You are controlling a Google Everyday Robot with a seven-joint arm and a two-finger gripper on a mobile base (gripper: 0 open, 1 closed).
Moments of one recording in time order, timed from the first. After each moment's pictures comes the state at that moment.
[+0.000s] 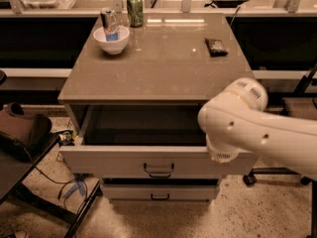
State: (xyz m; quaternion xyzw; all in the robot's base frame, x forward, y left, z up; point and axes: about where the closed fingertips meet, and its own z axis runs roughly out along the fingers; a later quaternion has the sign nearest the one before) arm 0.474 -0.181 0.686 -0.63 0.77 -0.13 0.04
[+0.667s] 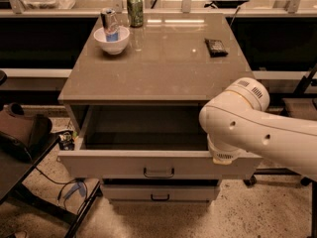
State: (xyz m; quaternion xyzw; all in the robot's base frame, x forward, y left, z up) arm 0.472 -0.182 0.691 -0.63 0.77 -0.14 0.04
